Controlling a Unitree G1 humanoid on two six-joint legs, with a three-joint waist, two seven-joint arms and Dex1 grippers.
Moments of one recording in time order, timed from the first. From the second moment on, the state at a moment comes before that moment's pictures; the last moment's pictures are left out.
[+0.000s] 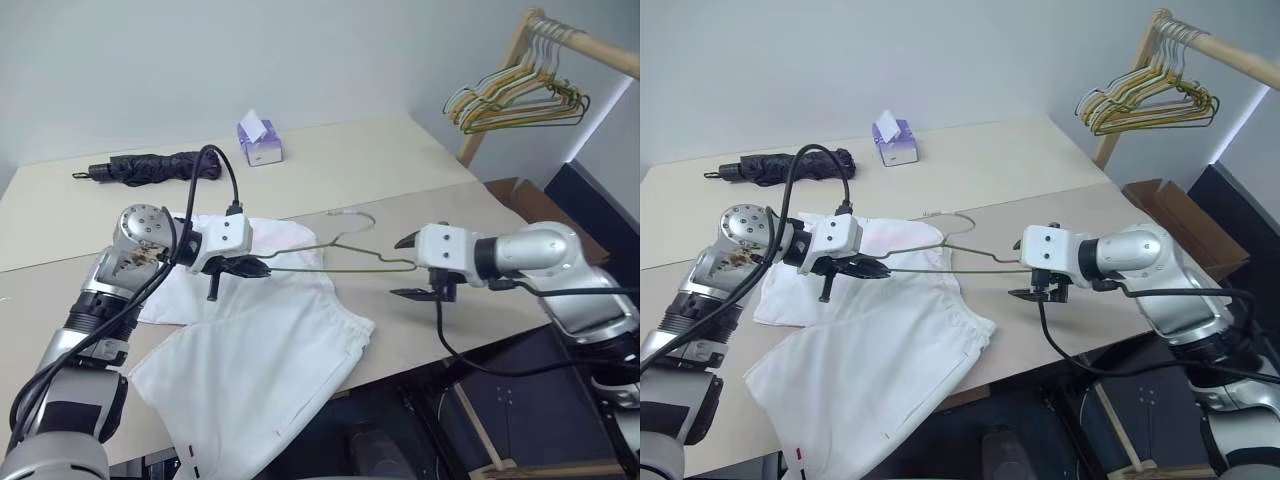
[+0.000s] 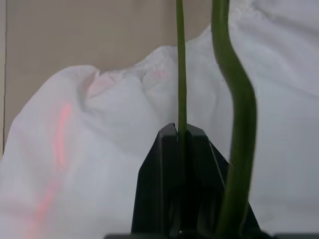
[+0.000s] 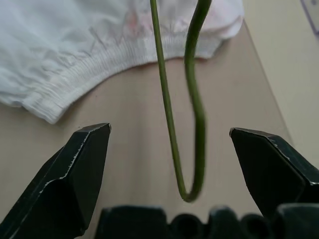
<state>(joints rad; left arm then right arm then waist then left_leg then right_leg) -0.73 0.76 -0.22 0.31 -0.09 0.09 -1.44 -0.60 -0.87 0.34 -0.14 0.05 0.38 1.06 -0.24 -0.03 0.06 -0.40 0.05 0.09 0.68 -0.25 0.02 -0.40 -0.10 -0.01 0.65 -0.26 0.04</state>
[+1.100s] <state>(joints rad) -0.68 0.79 -0.16 0.34 -0.18 -0.02 -1.55 -0.45 -0.88 0.26 -0.28 0.09 0.41 1.20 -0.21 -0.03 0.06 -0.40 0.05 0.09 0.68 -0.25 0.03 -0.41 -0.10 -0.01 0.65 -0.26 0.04</state>
